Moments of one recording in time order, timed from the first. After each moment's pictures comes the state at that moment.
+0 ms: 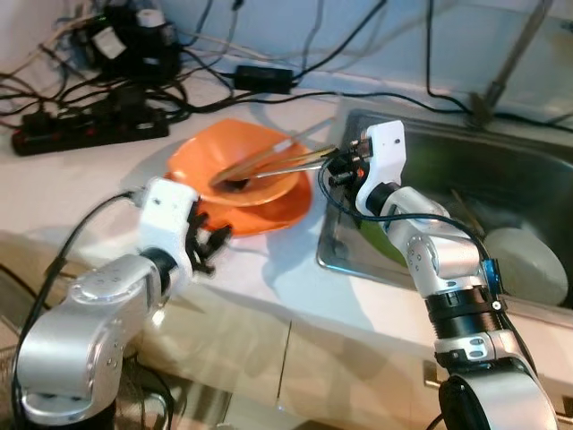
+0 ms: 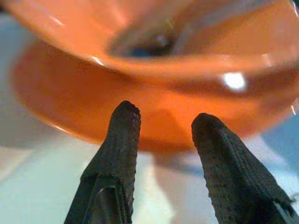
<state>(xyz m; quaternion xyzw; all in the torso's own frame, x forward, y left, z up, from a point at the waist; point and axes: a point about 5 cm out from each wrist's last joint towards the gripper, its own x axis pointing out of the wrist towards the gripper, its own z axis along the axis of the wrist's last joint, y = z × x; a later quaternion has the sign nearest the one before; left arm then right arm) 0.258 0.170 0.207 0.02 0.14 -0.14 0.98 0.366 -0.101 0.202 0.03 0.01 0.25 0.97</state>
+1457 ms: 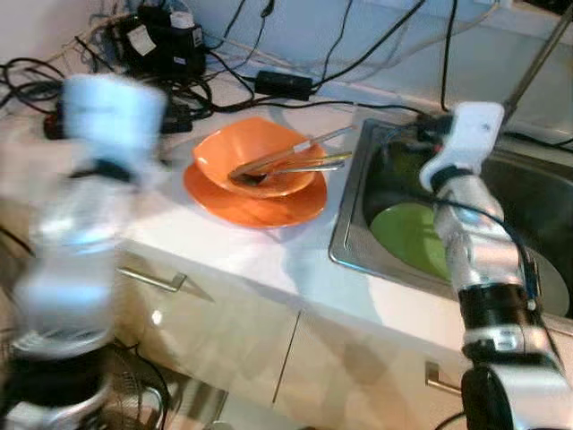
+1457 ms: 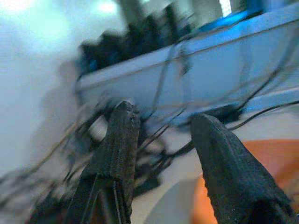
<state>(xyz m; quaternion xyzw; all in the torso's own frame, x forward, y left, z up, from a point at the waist) 0.297 0.170 0.285 0.21 -0.18 -0.05 0.96 0.374 -0.178 0.217 0.01 -0.11 0.00 0.99</state>
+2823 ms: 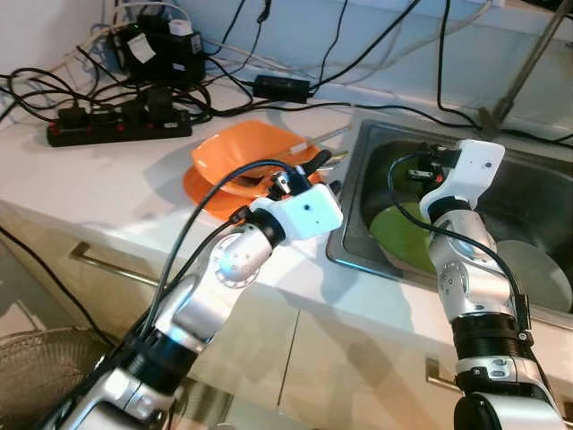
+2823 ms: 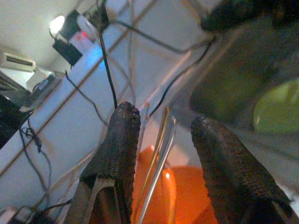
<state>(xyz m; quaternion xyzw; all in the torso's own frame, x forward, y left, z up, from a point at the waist) 0.313 0.052 0.204 0.40 -0.20 -0.28 0.85 0.359 -0.183 0.185 0.06 -0.10 -0.02 0.99</state>
